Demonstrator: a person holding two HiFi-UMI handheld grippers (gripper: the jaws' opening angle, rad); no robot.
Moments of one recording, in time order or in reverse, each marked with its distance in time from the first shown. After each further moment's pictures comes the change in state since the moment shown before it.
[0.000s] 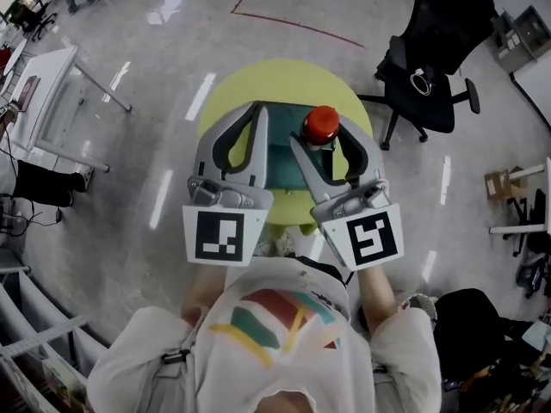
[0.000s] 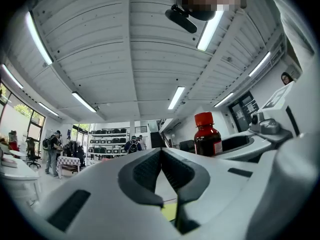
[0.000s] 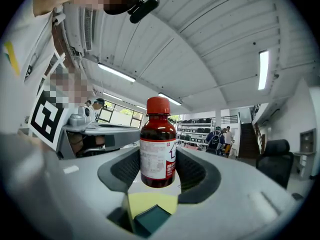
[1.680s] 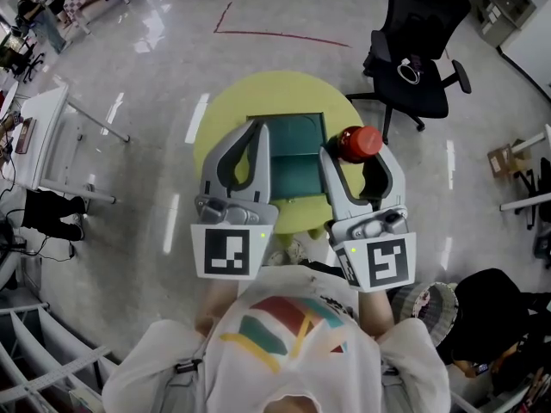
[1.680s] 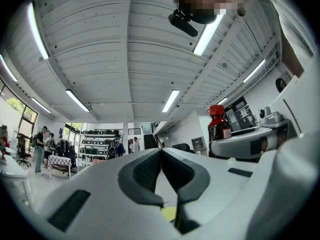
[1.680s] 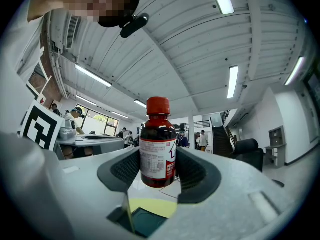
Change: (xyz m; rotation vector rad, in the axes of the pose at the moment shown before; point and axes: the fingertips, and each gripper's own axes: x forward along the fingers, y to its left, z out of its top) left arm 0.006 -0.027 0.005 -0.007 -0.028 -0.081; right arm -0.059 -0.042 0.012 0.043 -0.071 -0.301
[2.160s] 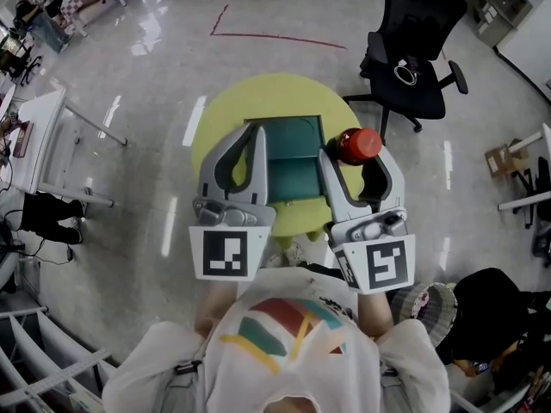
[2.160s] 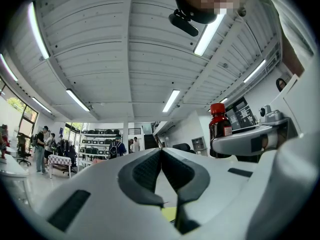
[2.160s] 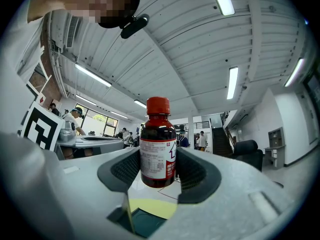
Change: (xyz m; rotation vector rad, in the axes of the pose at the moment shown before) left arm 0.002 0.003 -0.002 -0.009 -0.002 0.003; right arm 0.001 -0.002 0.003 -0.007 -0.005 -0.009
